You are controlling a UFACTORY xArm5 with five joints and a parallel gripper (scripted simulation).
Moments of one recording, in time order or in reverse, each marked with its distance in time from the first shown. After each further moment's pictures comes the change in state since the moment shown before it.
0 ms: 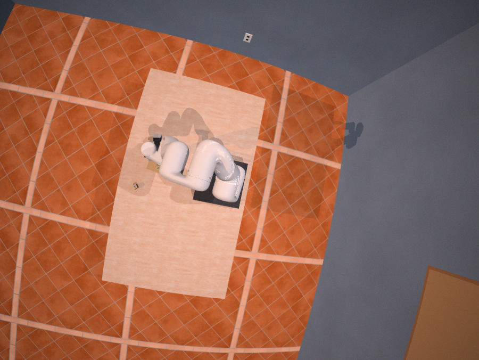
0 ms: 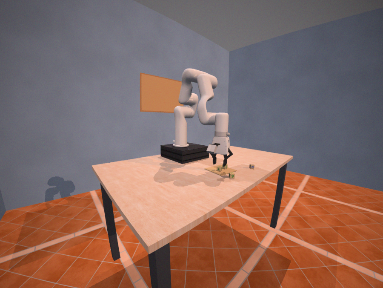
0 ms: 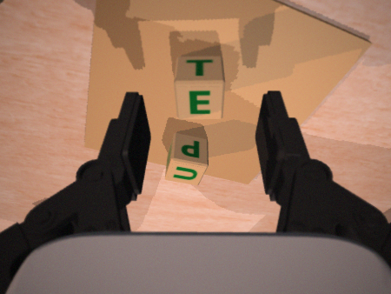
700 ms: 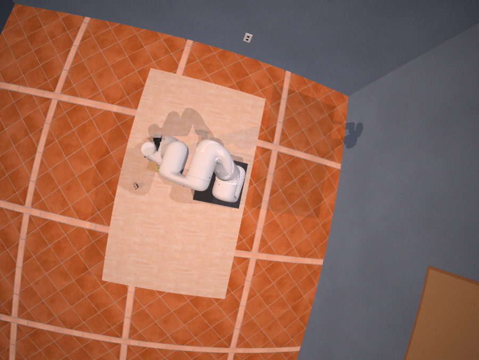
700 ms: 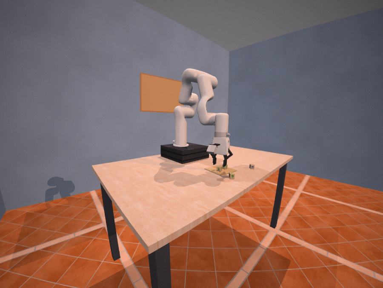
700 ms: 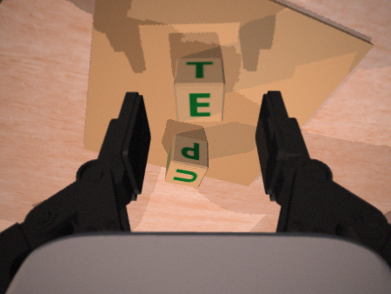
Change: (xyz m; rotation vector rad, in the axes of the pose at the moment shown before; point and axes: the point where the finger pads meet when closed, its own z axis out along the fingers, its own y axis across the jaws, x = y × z) arm 0.000 0.000 0.002 0.000 0.000 0.000
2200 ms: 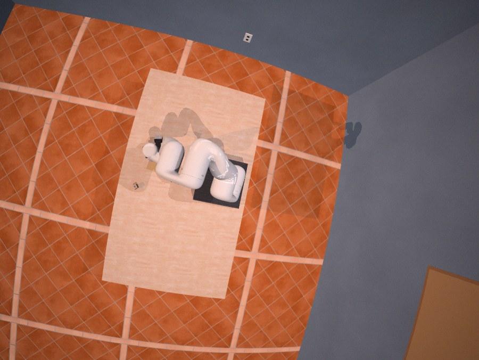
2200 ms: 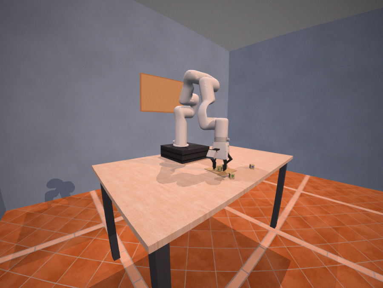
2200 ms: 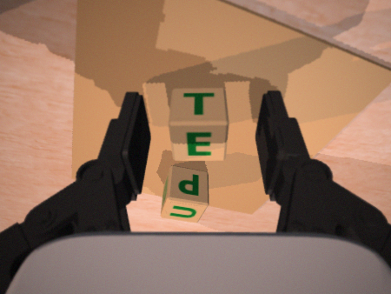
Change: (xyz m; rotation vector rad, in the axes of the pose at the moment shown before) arm 0.000 0.000 0.027 0.000 0.000 0.000
